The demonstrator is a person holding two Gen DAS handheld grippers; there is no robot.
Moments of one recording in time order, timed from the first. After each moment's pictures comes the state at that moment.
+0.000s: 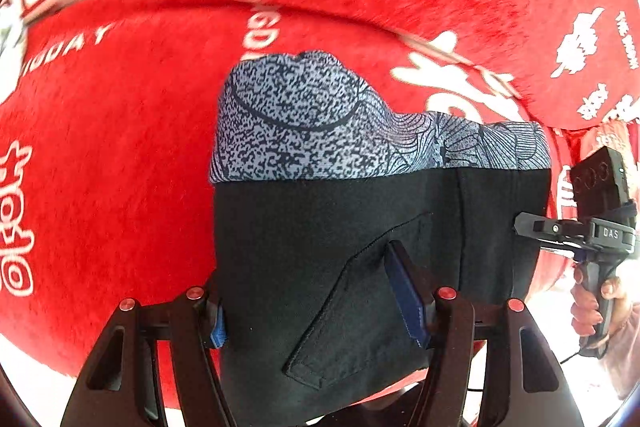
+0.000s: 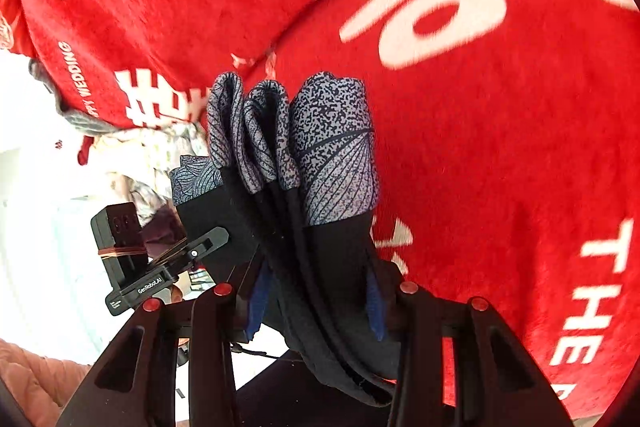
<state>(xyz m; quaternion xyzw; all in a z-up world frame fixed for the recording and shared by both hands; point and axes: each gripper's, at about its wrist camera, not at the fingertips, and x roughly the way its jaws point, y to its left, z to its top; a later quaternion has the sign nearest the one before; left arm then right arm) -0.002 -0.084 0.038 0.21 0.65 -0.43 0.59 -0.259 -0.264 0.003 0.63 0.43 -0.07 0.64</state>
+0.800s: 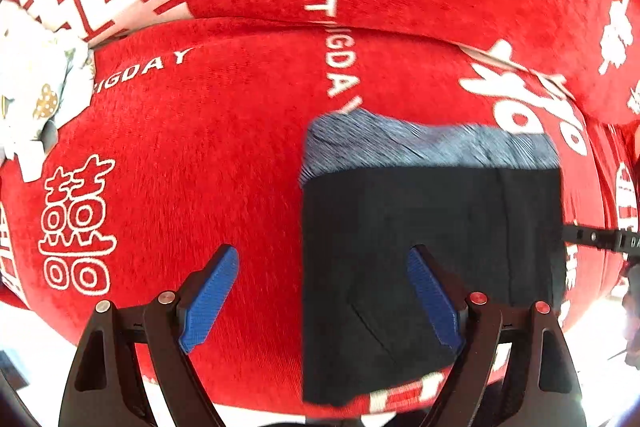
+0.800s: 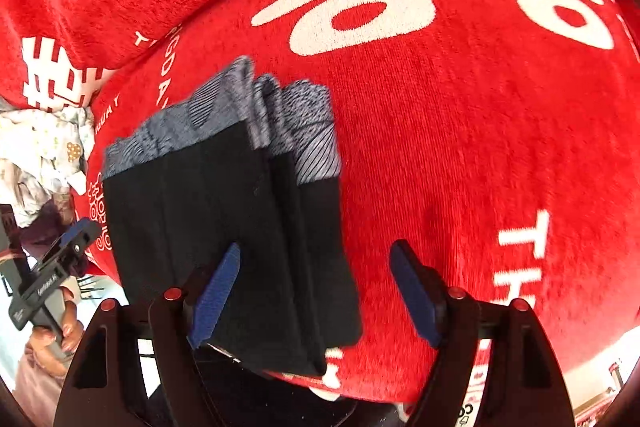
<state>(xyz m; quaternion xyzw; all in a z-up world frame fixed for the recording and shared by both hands) 0.015 -0.055 0.065 0.29 0.59 -0.38 0.65 -0.239 -0.247 0.021 0.50 0.55 -0.22 0.63</state>
